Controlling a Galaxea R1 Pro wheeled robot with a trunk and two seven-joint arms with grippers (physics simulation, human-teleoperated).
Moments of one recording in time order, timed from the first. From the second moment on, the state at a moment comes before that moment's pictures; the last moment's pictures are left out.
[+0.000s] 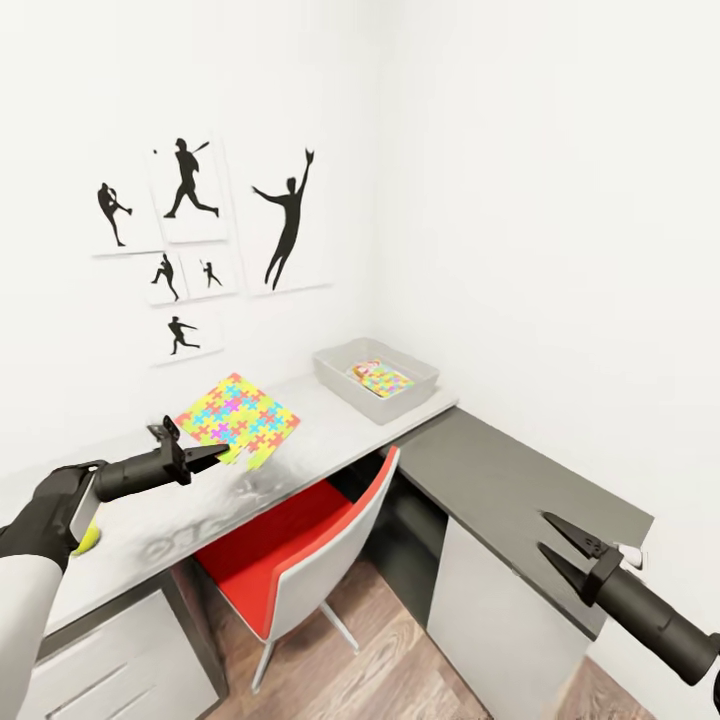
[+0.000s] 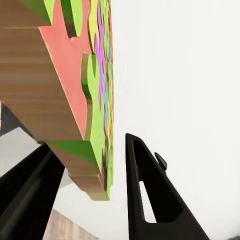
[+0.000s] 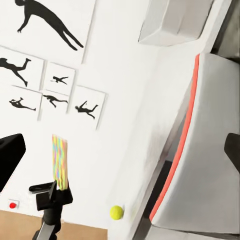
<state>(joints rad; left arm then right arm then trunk) -0.83 0.33 0.25 -0.72 0.12 1.02 -1.57 -0.09 -0.09 -0.56 -1.56 -1.09 1.03 0.49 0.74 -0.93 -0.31</state>
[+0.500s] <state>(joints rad) -0.83 0.34 0.25 -0.72 0.12 1.01 -1.57 -0.08 -0.09 -0.57 -1.56 -1.09 1.03 0.49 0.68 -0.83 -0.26</state>
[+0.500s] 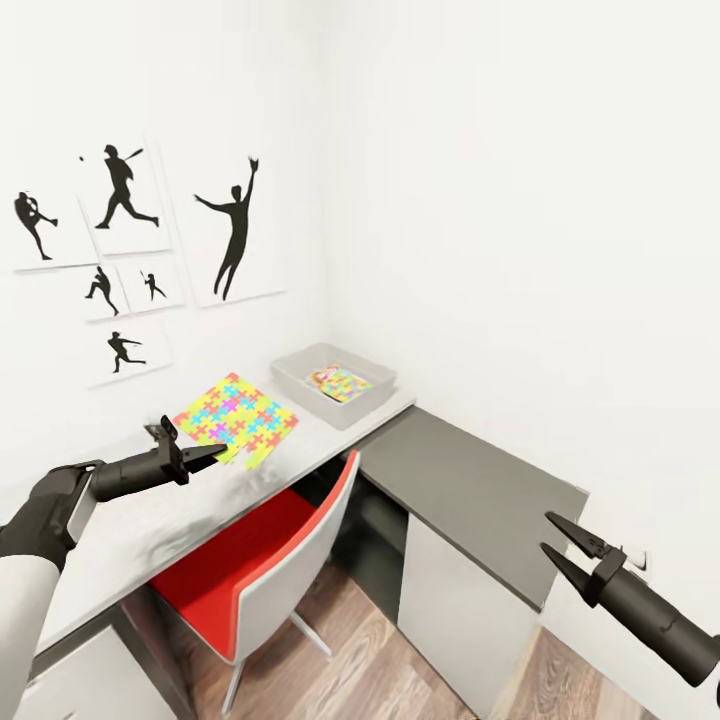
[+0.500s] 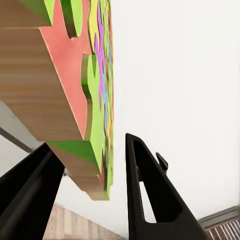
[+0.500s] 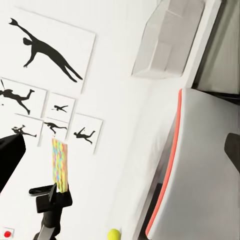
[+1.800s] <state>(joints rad) -1.37 0.25 0.11 -0.35 -0.08 1.04 -1.54 -0.63 -0.09 -0.21 -1.41 -1.32 1.04 -0.31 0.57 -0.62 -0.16</state>
